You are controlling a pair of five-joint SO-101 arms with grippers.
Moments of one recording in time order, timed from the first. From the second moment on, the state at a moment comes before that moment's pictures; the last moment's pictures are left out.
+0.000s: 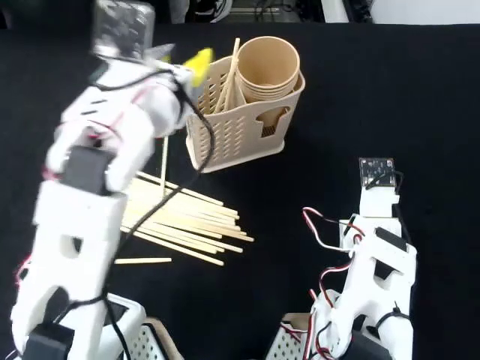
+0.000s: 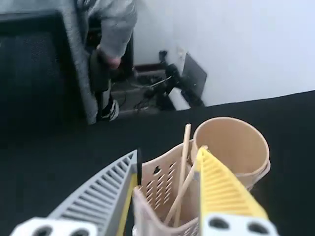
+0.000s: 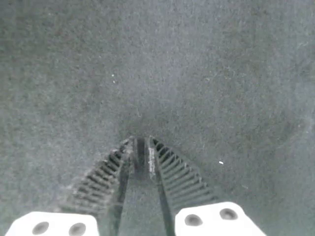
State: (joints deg) left arm 9.2 -30.7 -2.9 59.0 2.2; right arm 30.1 -34.5 76.1 32.7 26.5
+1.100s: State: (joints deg) left arm -4.5 67.7 -78.5 85.2 8.4; right arm 30.1 -34.5 76.1 32.7 26.5
